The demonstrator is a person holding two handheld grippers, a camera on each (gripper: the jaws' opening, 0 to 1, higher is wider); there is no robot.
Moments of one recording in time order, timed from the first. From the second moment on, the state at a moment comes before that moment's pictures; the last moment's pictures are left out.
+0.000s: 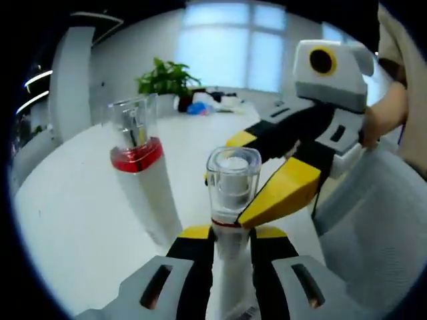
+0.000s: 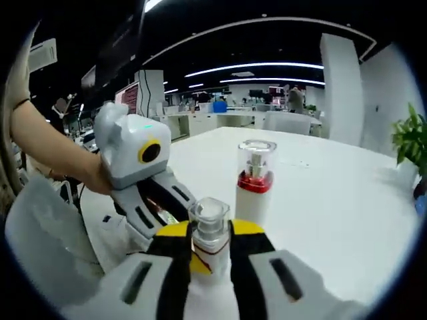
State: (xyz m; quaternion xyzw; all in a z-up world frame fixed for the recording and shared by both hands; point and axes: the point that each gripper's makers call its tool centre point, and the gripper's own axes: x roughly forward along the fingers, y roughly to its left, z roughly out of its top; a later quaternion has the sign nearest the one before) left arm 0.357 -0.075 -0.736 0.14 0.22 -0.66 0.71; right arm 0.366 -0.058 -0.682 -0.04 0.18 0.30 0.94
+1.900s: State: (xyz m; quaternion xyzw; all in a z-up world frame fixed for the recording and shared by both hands) left arm 0.386 -0.071 -0.748 0.15 0.24 -0.60 0.75; right arm 0.394 -0.063 -0.684 -0.08 0.16 0.28 0.94
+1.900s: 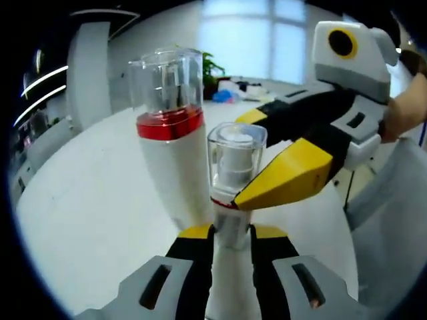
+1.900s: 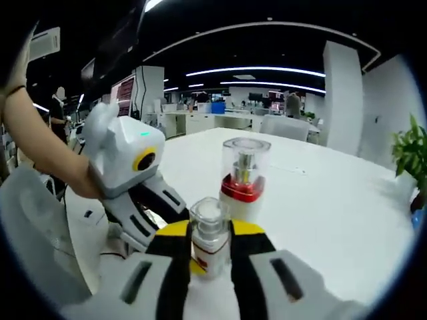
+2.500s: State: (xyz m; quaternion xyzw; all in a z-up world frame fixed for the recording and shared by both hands) left arm 0.385 -0.068 -0.746 0.16 0.24 -0.59 0.75; right arm 0.395 -0.064 -0.684 -0.08 0.18 0.27 0.94
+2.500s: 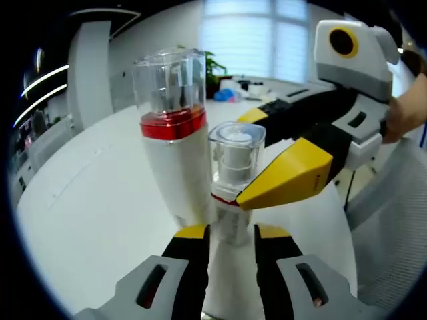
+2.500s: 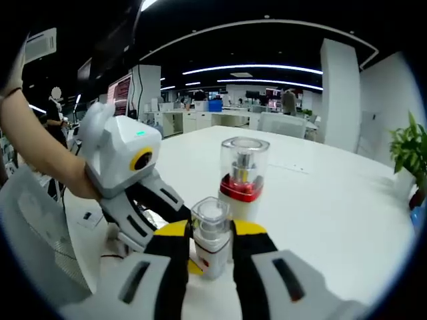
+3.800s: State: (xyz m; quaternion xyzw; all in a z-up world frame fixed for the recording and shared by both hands) left arm 0.344 0.011 -0.705 0.08 0.28 -0.51 0.81; right arm 0.338 -0.059 -0.661 -0.06 0.18 0.29 0.94
